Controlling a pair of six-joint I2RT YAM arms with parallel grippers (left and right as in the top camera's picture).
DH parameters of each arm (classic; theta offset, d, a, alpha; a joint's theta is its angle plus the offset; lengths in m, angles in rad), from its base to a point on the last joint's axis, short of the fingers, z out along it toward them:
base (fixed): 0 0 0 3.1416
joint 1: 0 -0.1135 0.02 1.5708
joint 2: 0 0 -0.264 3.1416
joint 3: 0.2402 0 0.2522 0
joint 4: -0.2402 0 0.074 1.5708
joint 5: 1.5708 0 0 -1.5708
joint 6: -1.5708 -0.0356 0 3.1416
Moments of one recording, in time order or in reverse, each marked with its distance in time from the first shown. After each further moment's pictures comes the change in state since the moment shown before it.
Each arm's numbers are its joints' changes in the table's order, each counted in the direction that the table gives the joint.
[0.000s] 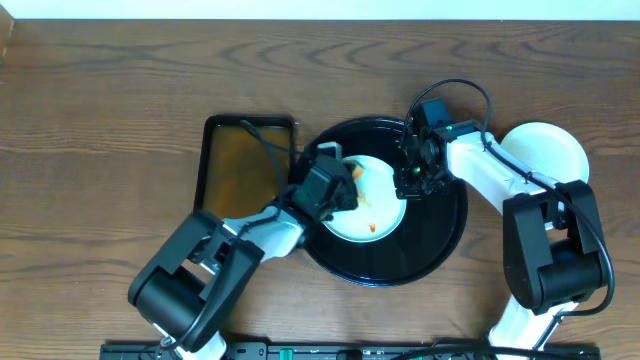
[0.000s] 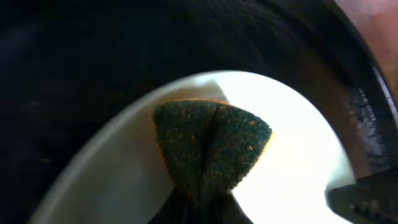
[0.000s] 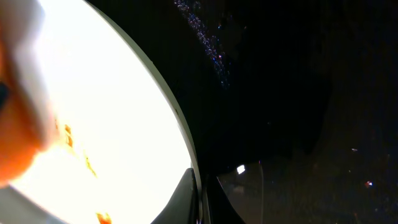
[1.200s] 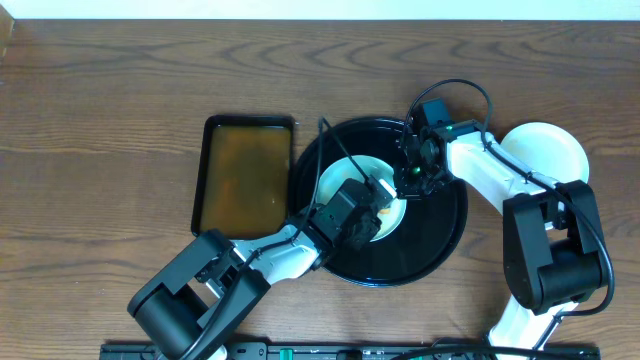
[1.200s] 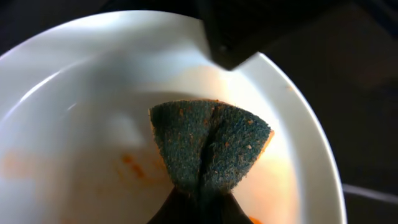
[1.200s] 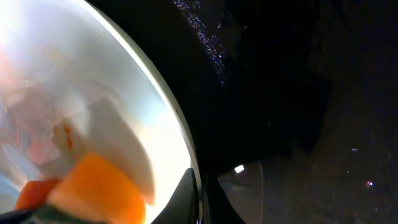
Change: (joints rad) left arm 0.190 -0.048 -0.015 -0.082 0.000 -0.755; right arm 0.000 0.000 0.000 -0.001 0.000 0.000
